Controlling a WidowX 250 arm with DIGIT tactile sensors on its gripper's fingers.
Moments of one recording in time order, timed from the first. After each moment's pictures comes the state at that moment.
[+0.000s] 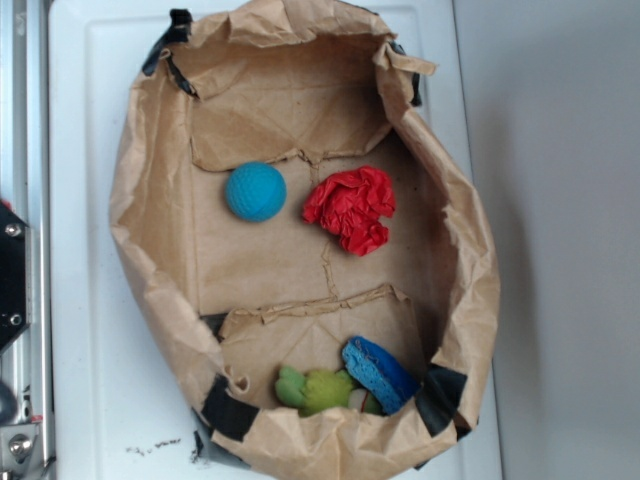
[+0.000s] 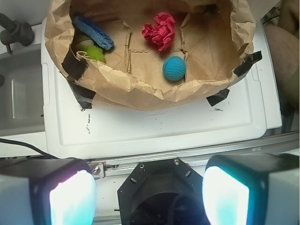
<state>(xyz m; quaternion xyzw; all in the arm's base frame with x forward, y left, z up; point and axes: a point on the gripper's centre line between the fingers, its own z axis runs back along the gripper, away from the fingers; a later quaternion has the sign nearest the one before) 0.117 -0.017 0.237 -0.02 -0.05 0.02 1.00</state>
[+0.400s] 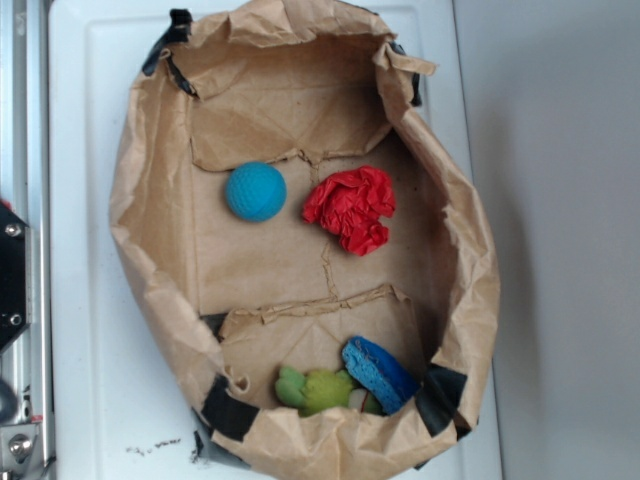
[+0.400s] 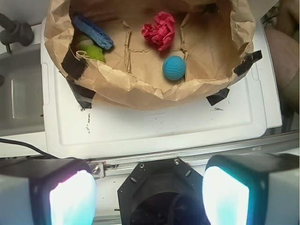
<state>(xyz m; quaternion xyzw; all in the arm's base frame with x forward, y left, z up) 0.117 -0.017 0.234 -0.02 -0.04 0.02 1.00</state>
